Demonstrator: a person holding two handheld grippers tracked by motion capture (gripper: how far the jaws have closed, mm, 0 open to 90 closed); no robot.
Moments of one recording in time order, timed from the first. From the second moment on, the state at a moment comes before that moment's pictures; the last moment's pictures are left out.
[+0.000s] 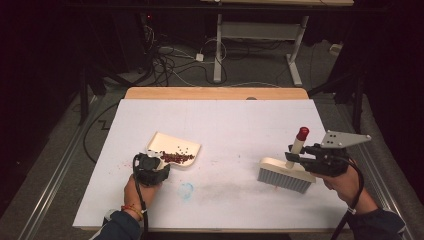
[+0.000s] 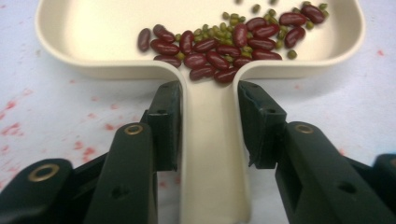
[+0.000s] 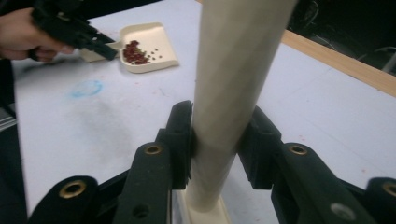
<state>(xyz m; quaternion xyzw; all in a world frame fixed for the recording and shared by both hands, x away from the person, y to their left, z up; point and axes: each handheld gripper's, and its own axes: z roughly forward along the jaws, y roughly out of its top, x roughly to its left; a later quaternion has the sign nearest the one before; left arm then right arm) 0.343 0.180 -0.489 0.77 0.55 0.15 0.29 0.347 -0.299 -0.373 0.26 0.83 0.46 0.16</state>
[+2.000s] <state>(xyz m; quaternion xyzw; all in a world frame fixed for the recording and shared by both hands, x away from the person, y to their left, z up) 0.283 0.203 -0.484 0.85 0.33 0.22 0.35 0.446 -0.242 -0.416 0.43 0.74 0.41 0.31</state>
